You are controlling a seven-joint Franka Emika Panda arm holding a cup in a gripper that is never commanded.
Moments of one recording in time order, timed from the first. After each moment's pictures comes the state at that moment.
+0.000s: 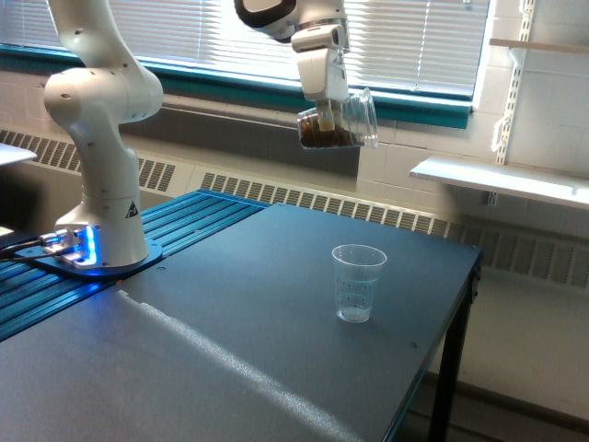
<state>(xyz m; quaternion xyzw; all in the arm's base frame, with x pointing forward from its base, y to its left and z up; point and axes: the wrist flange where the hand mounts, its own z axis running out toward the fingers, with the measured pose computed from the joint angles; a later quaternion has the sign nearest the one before) 0.441 0.036 0.444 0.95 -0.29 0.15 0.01</state>
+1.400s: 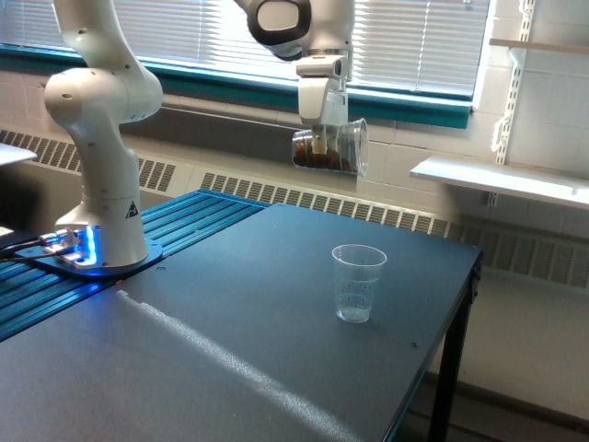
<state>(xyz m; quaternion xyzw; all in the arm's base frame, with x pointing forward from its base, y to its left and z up) 0.438 0.064 0.401 0.94 -0.31 0.09 0.05</state>
